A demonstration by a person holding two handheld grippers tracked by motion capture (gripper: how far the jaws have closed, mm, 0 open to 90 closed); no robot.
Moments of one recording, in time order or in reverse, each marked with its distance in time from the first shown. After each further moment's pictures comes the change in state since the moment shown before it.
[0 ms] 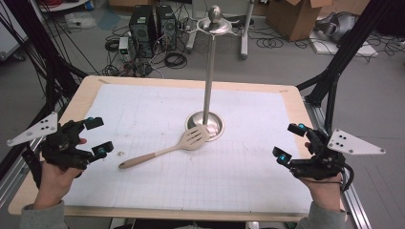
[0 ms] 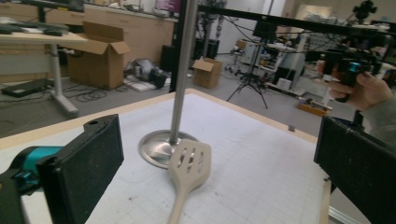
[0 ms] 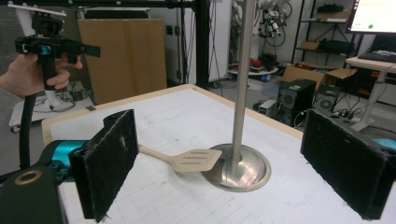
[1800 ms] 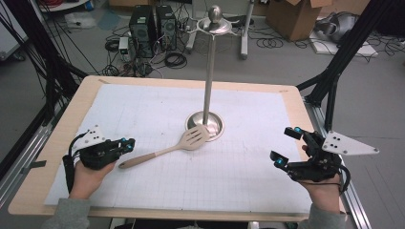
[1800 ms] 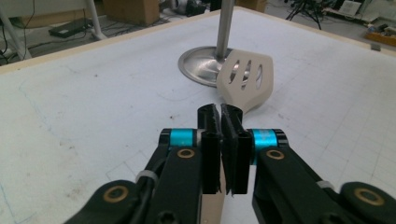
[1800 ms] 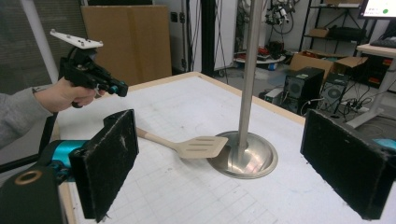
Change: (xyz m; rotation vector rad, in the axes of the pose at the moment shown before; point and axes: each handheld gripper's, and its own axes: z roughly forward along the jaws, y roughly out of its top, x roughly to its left) left arm 0.022 -0.075 0.046 0.287 0.187 0.070; right arm 0.001 -0.006 0.004 0.053 0.024 -0.003
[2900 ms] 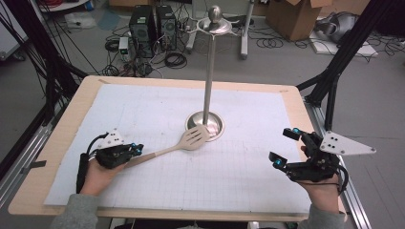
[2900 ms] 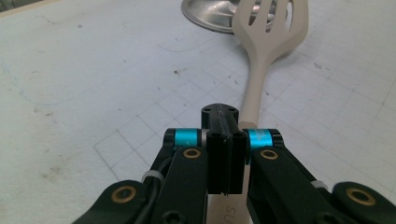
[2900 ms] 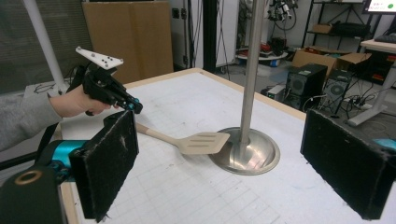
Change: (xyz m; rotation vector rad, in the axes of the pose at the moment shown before) left arm 0.005 -0.023 0.040 0.175 0.017 0.056; right arm 0.000 -0.003 0.002 0.015 0.009 0.010
